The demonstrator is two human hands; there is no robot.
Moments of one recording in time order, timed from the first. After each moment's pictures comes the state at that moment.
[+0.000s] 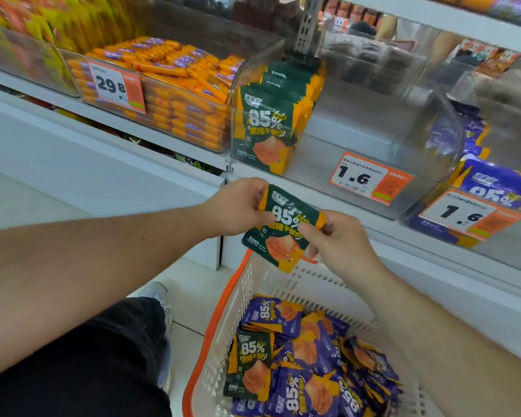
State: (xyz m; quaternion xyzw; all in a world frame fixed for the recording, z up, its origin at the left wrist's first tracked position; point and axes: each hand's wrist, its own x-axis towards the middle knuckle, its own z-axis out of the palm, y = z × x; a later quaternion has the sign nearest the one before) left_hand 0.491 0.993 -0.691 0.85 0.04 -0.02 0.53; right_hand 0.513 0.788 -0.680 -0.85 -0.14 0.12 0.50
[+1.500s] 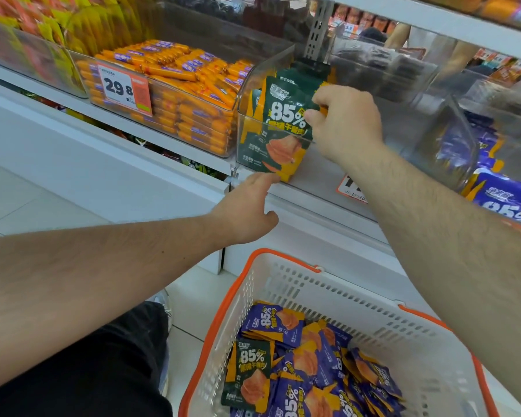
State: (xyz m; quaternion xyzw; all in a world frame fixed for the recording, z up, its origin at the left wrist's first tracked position) left_hand 0.501 0.987 -0.695 0.94 0.03 0.09 0.33; right_hand 0.601 0.871 -0.571 -0.92 -0.28 -0.20 0.19
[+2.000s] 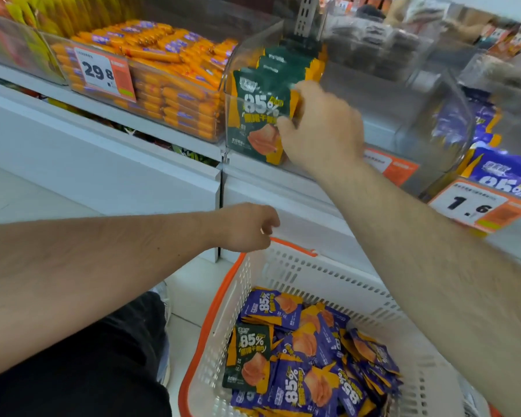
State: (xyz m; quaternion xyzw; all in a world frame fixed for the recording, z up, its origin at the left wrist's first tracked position) left_hand 0.493 0.973 -0.706 0.95 -0.02 -0.17 0.26; right_hand 0.571 0.868 -0.602 -0.91 -0.28 -0.24 0.18
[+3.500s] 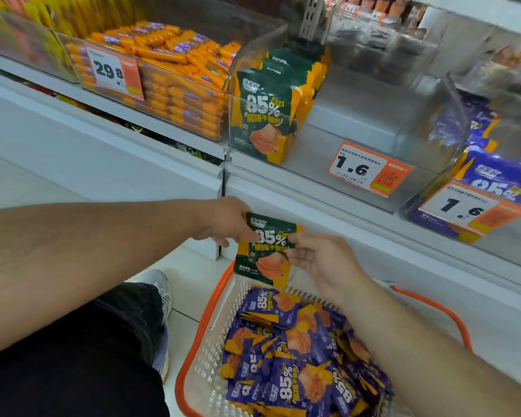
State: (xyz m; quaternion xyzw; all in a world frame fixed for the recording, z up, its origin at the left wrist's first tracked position) left_hand 0.488 0.993 -0.709 0.85 0.13 -0.24 0.44; right_hand 0.511 0.786 -0.725 -0.69 0.05 0.26 0.68
